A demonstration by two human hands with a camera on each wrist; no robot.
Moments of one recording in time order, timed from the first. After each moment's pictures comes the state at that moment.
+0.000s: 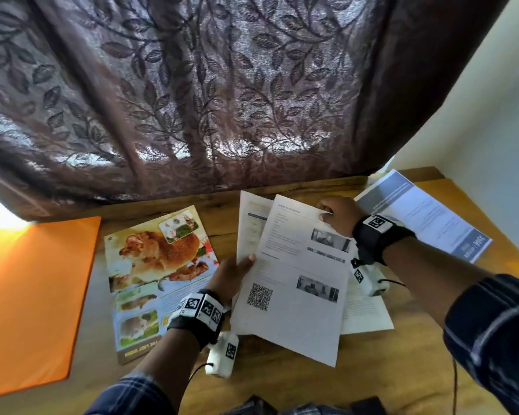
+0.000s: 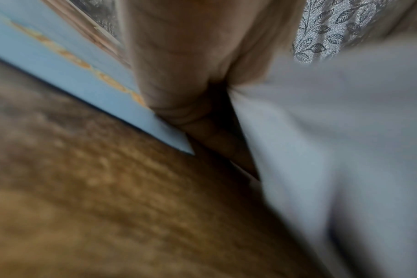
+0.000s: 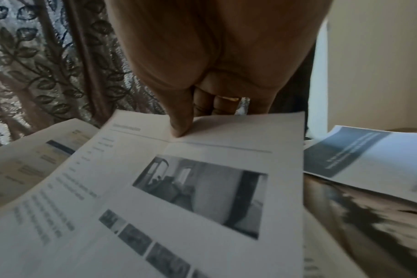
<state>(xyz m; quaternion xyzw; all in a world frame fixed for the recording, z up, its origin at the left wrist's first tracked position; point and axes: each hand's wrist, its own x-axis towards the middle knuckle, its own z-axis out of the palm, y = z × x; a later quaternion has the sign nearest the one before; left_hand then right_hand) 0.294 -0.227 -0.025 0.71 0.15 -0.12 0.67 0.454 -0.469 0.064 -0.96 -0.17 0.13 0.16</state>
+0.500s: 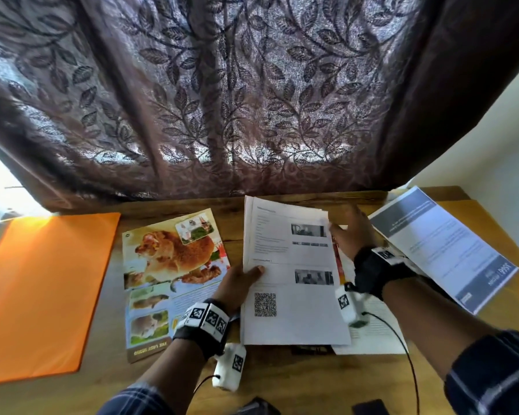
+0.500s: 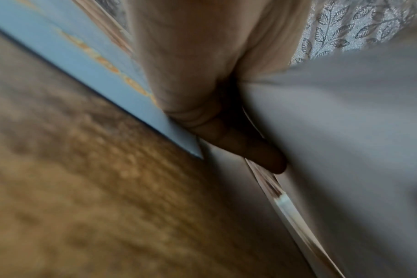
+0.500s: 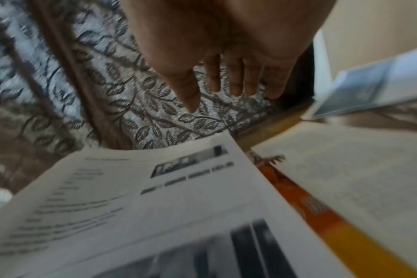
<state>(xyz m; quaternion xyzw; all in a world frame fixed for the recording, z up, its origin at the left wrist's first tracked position) 0.287 -0.223 -0.025 0.64 0.21 -0.09 0.74 0.443 -0.448 0.033 -0.94 -0.03 0.03 0.34</state>
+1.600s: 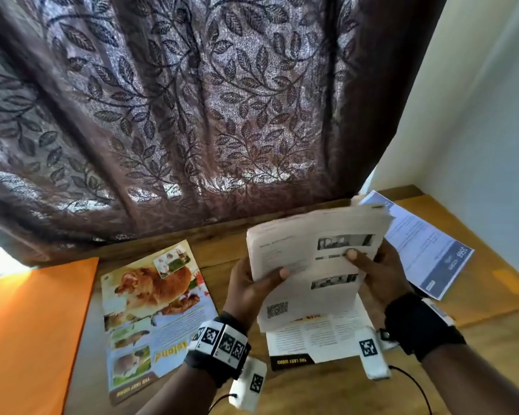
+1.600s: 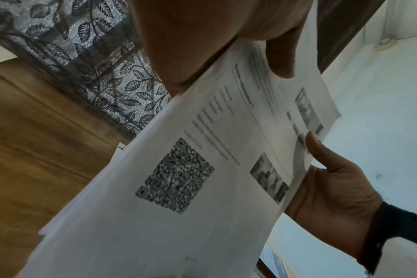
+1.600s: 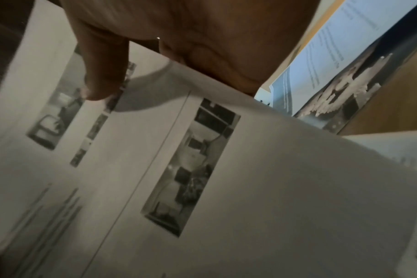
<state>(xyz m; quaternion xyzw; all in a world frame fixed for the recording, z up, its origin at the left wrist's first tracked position) 0.284 -0.306 0.071 0.61 0.00 0.07 0.79 0.342 -0.538 0.085 -0.59 -0.07 0.01 0.80</state>
